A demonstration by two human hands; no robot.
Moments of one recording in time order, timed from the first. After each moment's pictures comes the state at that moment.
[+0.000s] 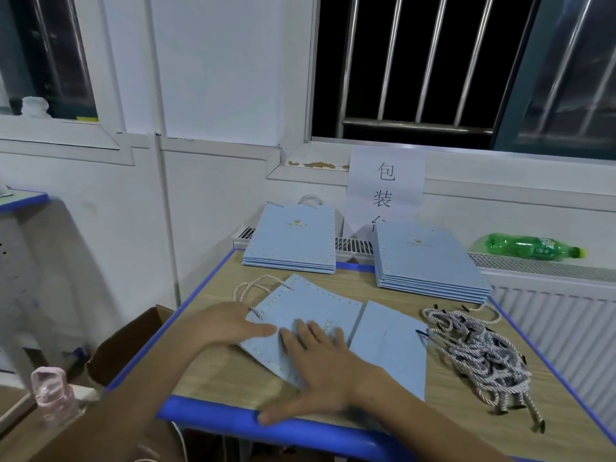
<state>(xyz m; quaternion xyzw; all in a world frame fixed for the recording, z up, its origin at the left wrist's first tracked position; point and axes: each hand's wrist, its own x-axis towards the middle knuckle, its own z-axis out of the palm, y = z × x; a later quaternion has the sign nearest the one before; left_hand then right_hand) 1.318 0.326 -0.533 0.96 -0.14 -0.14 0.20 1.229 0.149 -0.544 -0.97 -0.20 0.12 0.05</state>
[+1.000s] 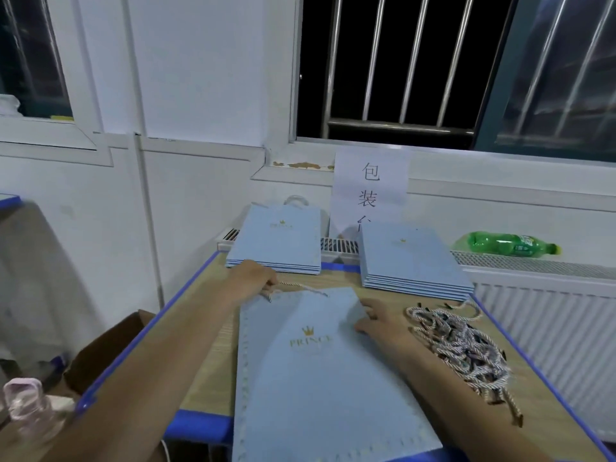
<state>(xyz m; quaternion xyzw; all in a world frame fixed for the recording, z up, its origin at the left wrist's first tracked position) 1.397 0.268 -0.529 0.83 -0.05 -0.07 0.55 1.256 0.049 -0.547 -0.85 0.12 -0.04 0.51</state>
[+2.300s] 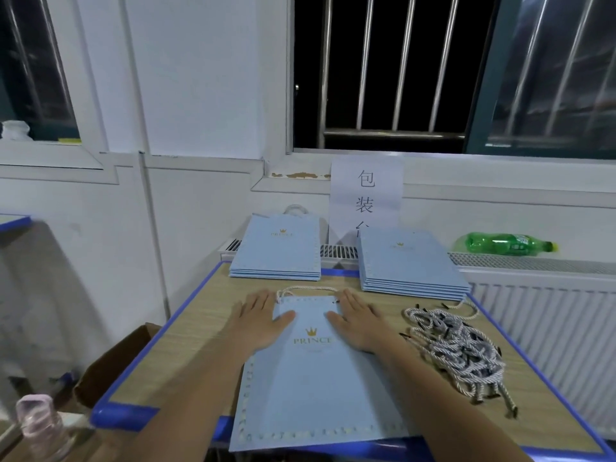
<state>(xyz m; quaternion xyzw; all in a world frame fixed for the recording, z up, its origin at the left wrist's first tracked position) 1.342 0.263 -0.566 0.98 -0.16 -0.04 0.13 1.299 0.057 -0.565 -0.99 0.02 -0.01 0.15</state>
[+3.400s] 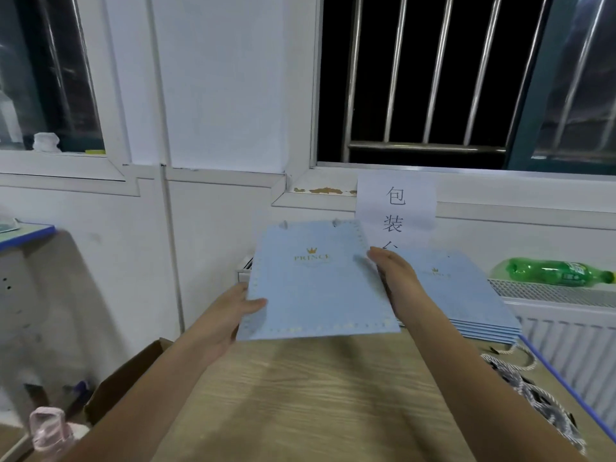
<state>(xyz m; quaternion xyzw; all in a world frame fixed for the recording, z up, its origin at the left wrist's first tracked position) 1.358 0.320 -0.498 0.65 -0.11 -0.11 0.74 1.358 0.055 -0.468 -0.61 0.05 -0.11 0.78</state>
